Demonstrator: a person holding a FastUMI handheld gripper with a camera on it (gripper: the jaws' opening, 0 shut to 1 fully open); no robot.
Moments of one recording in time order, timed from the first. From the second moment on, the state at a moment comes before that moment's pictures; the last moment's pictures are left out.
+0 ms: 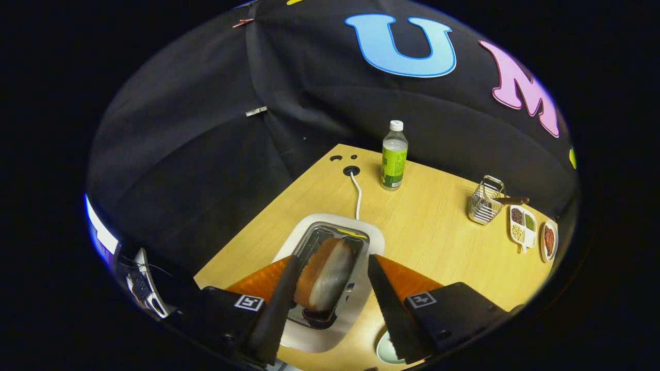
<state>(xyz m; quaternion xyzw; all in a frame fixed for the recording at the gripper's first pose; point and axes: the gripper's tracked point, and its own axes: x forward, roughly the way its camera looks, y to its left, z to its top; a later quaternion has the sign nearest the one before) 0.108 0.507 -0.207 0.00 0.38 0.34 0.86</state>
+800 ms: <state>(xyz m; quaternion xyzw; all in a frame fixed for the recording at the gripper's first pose) 0.100 0.475 -0.145 0.09 0.37 0.34 0.86</state>
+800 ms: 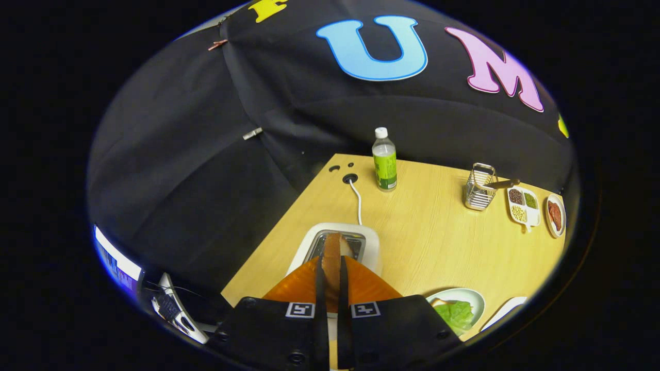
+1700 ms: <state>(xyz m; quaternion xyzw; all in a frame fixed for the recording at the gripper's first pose) 0.072 0.243 -0.258 0.22 0.39 0.15 0.88</state>
